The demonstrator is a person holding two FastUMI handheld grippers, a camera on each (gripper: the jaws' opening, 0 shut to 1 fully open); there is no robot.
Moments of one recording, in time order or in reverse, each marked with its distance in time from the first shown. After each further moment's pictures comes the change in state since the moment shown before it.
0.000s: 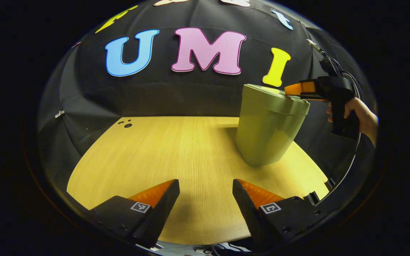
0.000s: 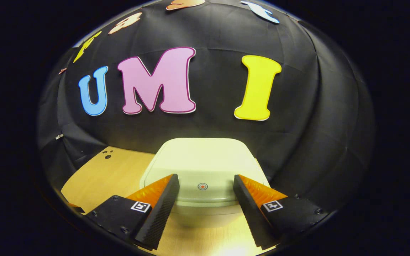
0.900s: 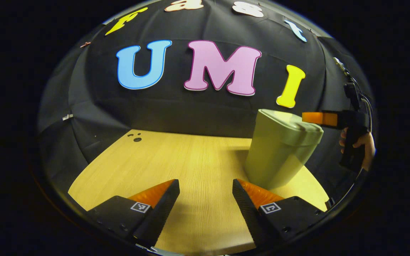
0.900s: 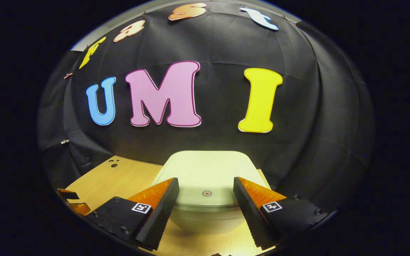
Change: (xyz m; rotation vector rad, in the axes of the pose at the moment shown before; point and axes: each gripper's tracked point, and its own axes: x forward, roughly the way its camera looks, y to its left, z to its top) left arm 0.013 0.015 0.087 -0.069 -0.165 0.103; right arm -0.019 0.007 0.029 -0.011 -0.153 0.060
